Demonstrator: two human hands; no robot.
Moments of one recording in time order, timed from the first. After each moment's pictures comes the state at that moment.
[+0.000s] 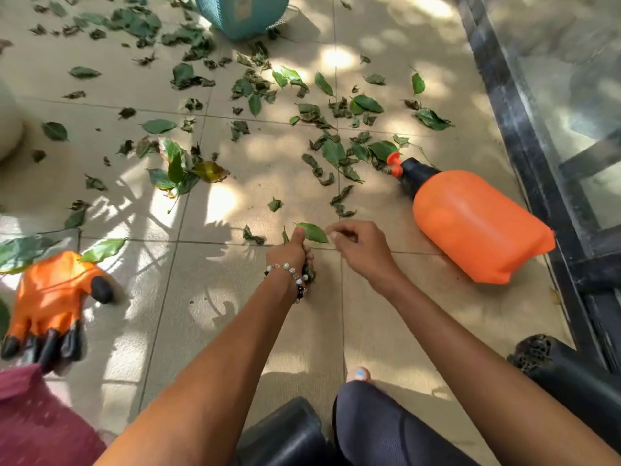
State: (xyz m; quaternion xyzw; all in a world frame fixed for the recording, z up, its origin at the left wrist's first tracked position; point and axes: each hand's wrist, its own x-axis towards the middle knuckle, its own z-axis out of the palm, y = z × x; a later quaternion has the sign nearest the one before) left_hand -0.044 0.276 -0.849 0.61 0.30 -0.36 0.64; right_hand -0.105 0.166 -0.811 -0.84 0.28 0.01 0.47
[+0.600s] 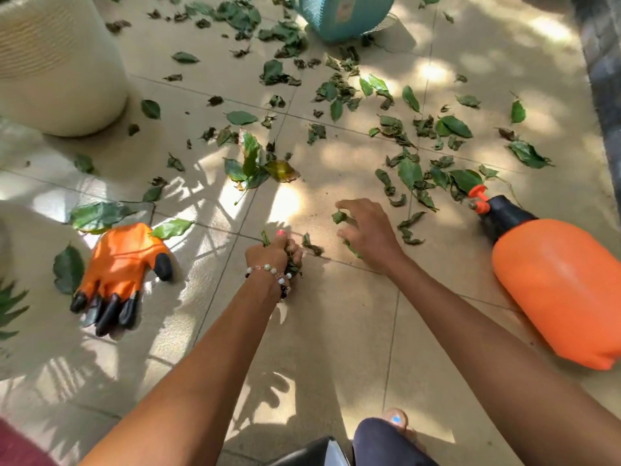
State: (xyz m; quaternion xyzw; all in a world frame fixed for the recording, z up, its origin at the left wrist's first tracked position) left_hand 0.011 0.363 -0.851 0.52 0.38 -0.19 0.74; right_hand 0.001 0.192 -0.852 -0.94 0.07 0.03 0.33
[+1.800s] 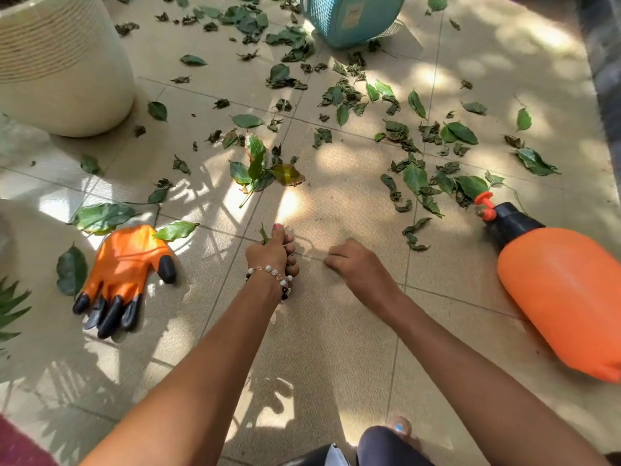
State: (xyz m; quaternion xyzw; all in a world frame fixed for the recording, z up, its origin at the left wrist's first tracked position) left_hand 0.020 0.366 -0.854 0.56 0.38 -0.19 0.71; right_hand -0.041 0.215 -0.877 -0.98 -0.11 0.03 0.17
